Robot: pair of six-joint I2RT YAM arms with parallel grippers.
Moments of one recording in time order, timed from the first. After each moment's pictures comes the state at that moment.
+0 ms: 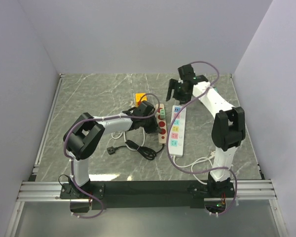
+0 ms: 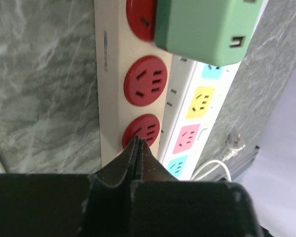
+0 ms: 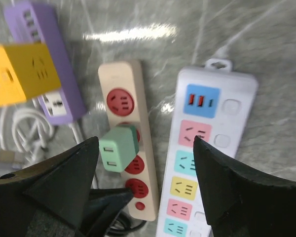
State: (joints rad) left arm -0.75 1.91 1.21 -0.14 0.18 -1.06; right arm 0.27 1.91 1.67 -0.76 -0.06 0.51
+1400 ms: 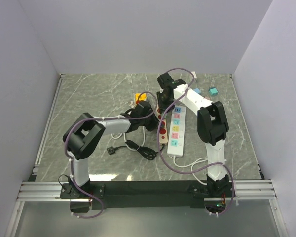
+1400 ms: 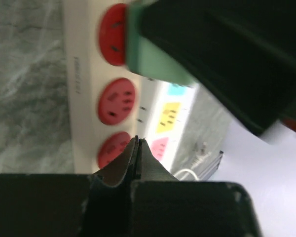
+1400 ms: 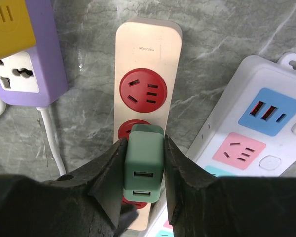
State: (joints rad) left arm -0.74 1.89 1.12 0.11 0.21 -1.17; right arm 0.47 2.13 1.78 -0.86 0.00 0.32
